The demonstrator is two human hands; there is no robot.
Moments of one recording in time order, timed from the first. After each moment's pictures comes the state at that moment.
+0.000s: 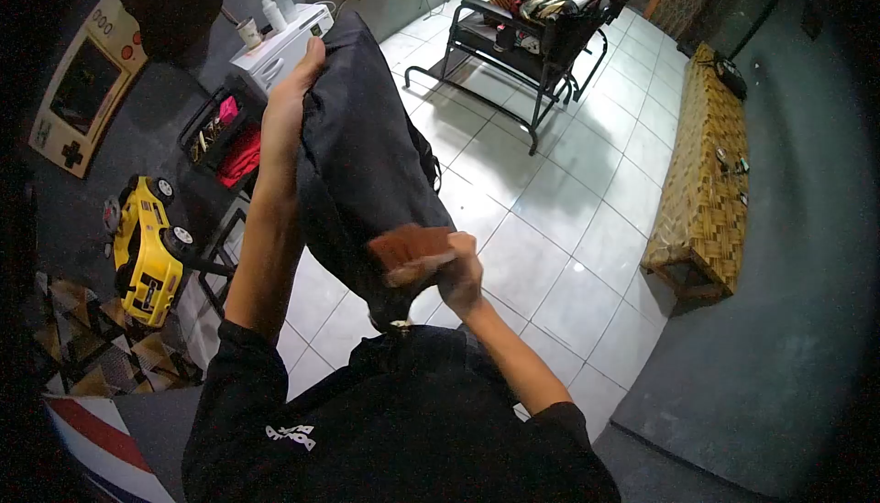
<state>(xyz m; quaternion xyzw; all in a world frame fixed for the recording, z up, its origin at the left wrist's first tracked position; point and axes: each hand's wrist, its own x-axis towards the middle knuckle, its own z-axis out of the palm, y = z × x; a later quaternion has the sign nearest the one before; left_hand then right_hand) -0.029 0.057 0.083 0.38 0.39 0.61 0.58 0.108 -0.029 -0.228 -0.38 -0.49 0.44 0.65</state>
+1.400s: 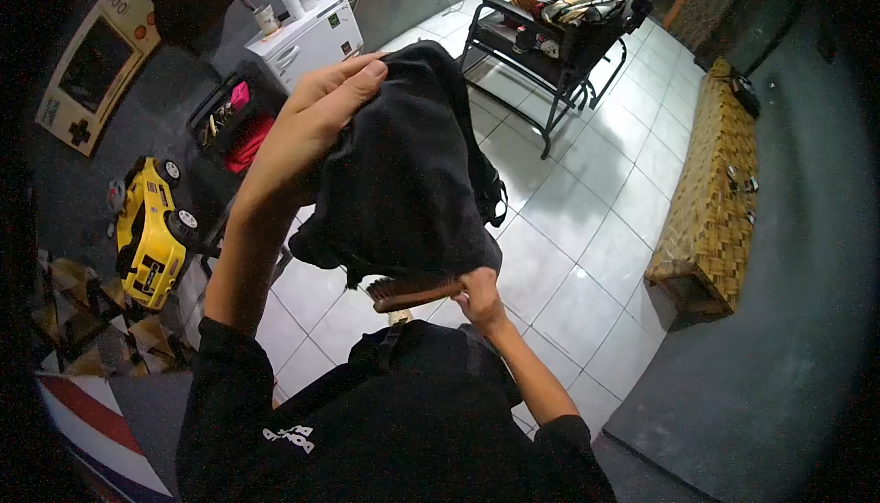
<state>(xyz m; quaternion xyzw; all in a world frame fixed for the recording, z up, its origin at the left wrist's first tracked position) -0.050 0.054 0.080 0.57 0.30 0.46 0.62 0.159 -0.057 -0.263 -0.39 -0.81 0.11 0.42</state>
